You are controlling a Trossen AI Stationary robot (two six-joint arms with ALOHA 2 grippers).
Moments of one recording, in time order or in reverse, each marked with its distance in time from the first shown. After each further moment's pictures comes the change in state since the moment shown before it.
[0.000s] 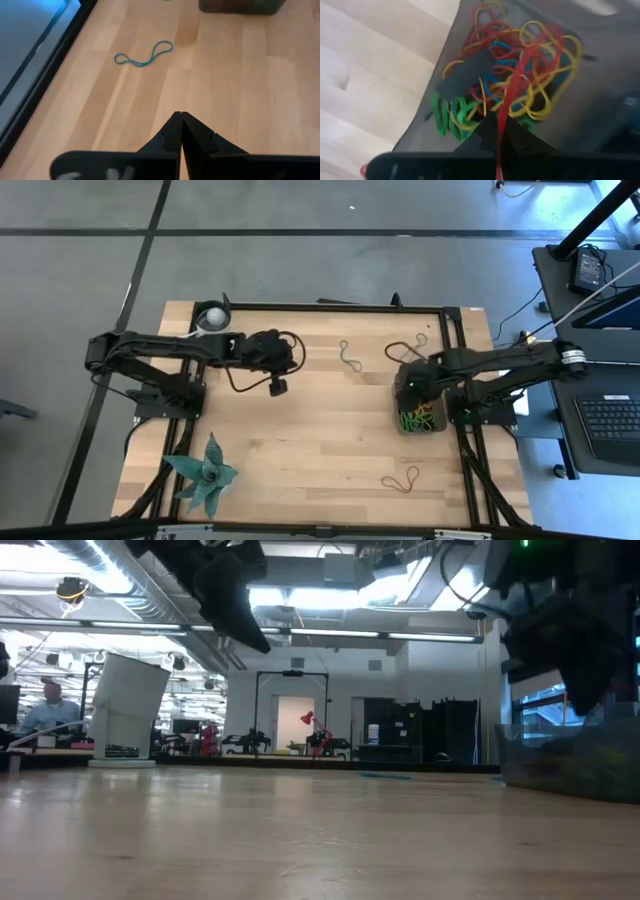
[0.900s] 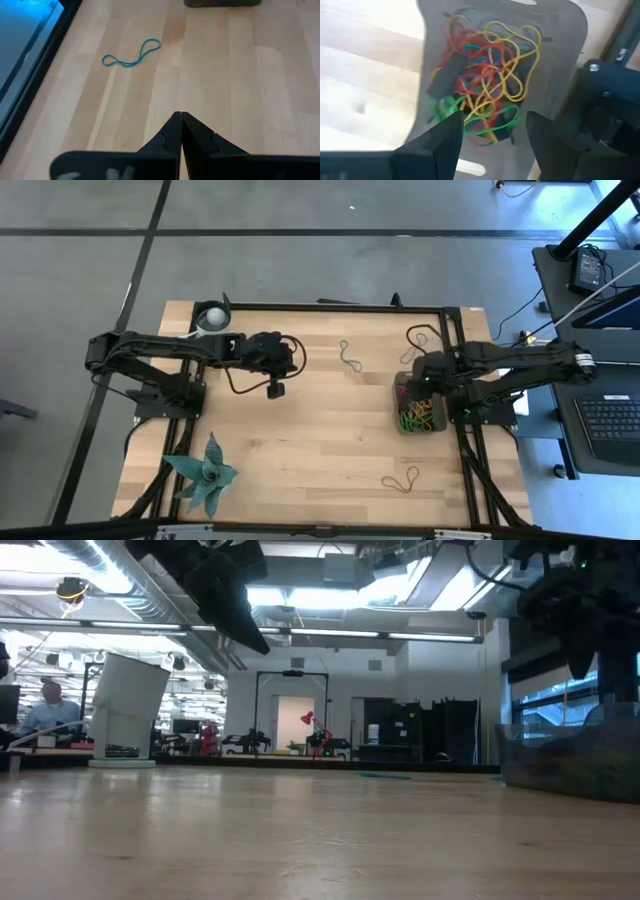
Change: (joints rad) left arm 0.000 0.000 -0.011 0.002 0.057 0.070; right arm 0.000 -0.126 0.063 -0.170 0.042 0.228
